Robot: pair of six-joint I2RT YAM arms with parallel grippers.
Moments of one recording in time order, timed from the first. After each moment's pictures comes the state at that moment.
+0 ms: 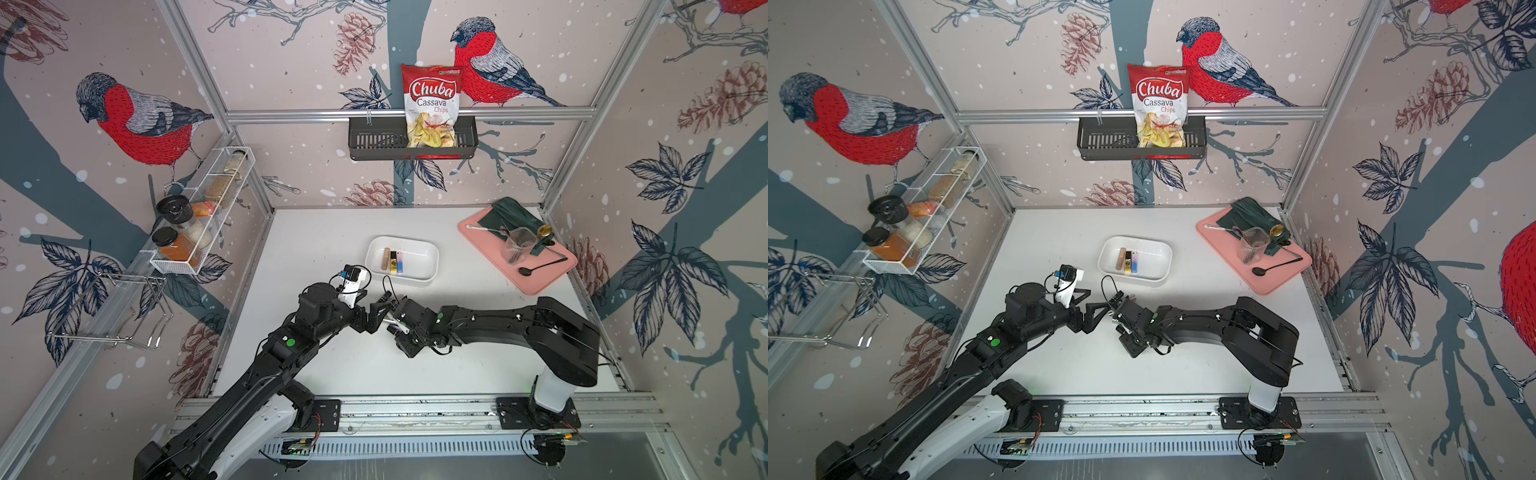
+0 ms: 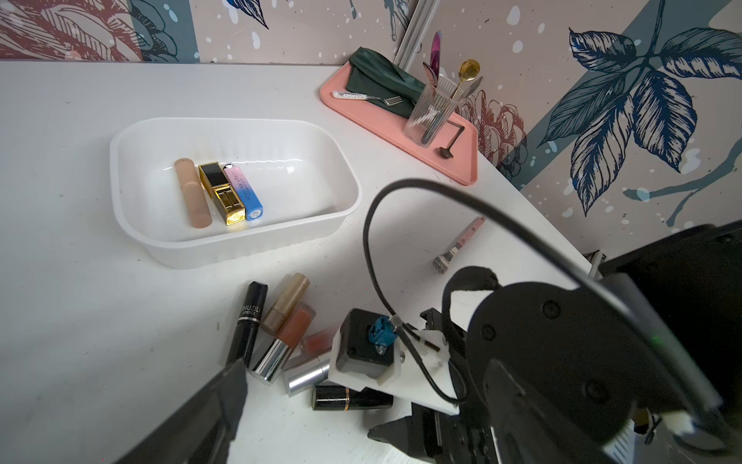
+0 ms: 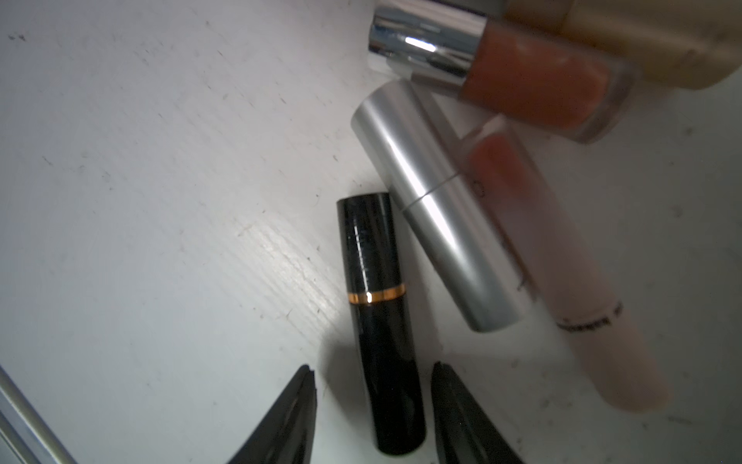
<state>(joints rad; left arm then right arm) -0.56 0.75 0.56 -0.23 0.31 -0.26 1.15 1.76 0.97 -0.35 0.00 0.29</state>
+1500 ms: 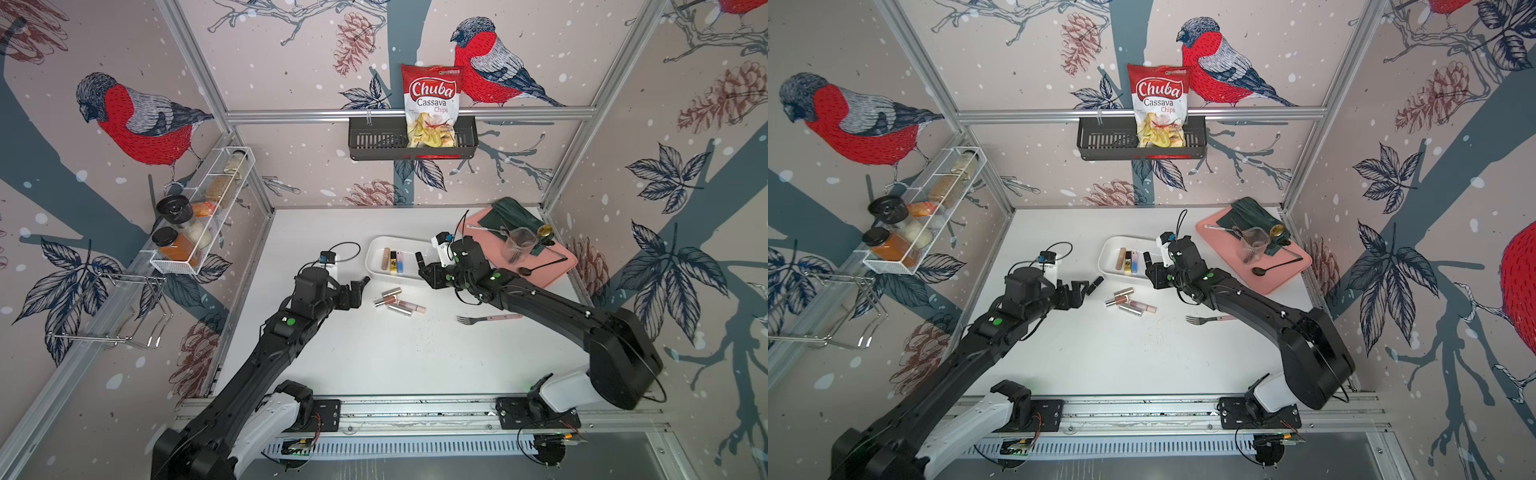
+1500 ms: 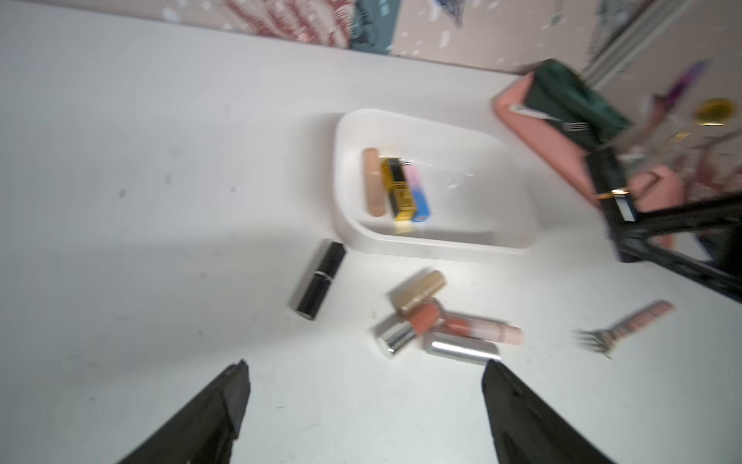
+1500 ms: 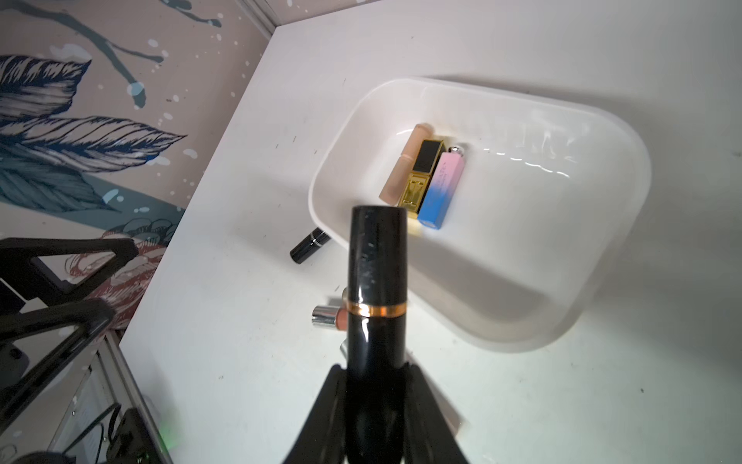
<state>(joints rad) -0.31 0.99 0.68 -0.34 0.07 -0.28 0.67 1.53 1.02 -0.15 -0.23 0.44</state>
